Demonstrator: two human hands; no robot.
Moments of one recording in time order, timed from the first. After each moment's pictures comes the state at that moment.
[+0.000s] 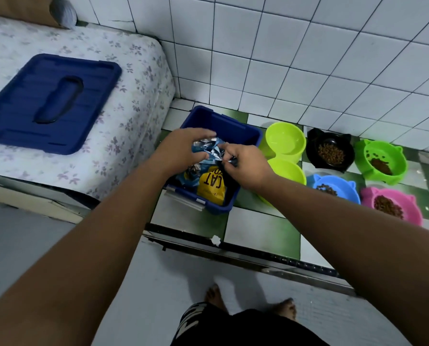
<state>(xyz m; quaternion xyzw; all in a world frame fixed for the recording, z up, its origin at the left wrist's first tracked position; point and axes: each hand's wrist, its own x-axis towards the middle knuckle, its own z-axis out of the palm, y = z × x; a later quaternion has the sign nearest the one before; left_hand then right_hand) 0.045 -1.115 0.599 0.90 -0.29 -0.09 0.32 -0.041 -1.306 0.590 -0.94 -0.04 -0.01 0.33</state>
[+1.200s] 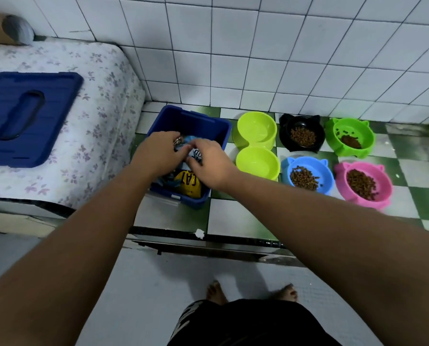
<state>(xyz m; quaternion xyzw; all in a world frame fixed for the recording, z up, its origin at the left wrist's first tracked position) 0.024 -1.142 0.606 0.94 -0.26 -0.07 0.20 -0.050 -1.291 0.571 -0.94 0.02 -0.04 0.34</state>
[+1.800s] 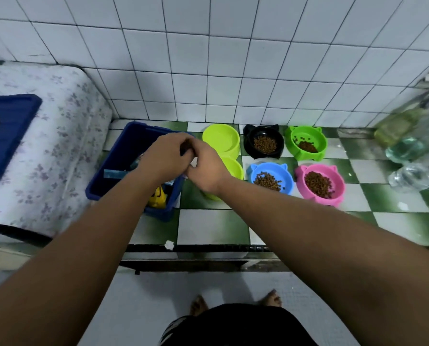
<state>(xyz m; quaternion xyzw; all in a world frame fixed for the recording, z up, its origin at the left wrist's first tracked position) -0.022 -1.226 0.640 0.89 -0.35 -0.07 0.30 -0.091 -1.342 0.610 -0.86 0.03 -0.14 0.49</state>
